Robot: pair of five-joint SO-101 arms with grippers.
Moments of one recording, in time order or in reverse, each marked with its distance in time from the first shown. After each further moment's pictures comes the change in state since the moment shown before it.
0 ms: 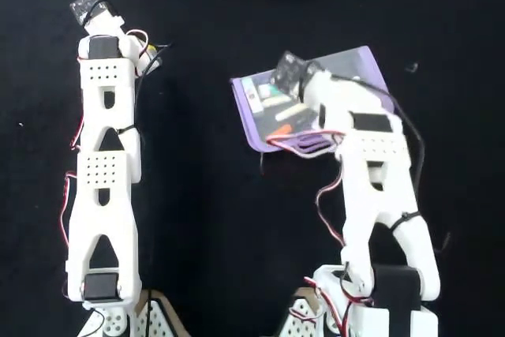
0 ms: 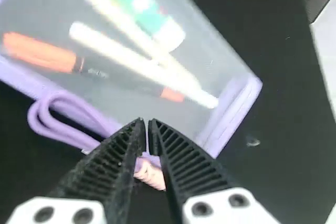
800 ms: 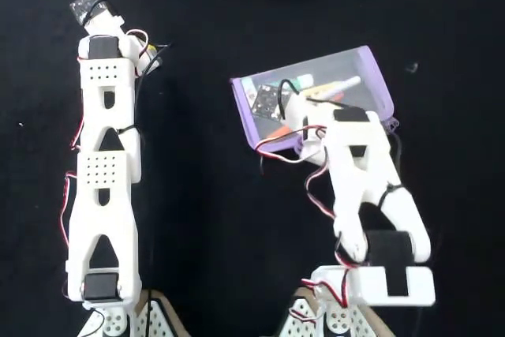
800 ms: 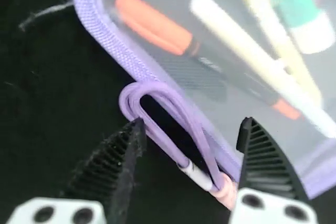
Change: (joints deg) left arm 0.0 0.0 0.0 -0.1 0.0; right arm -2.5 13.5 3.0 5.5 6.5
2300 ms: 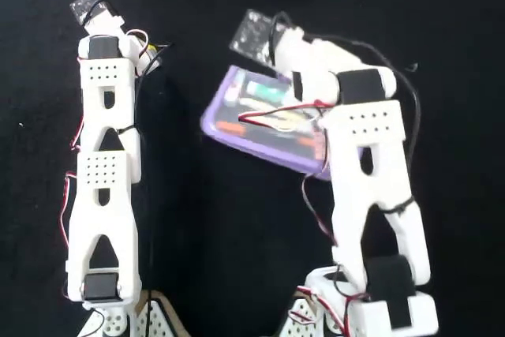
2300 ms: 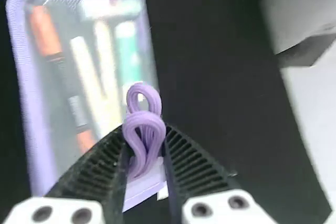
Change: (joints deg) left arm 0.0 0.0 0.0 0.0 0.0; right arm -8.6 -11.1 -35.3 22.3 -14.4
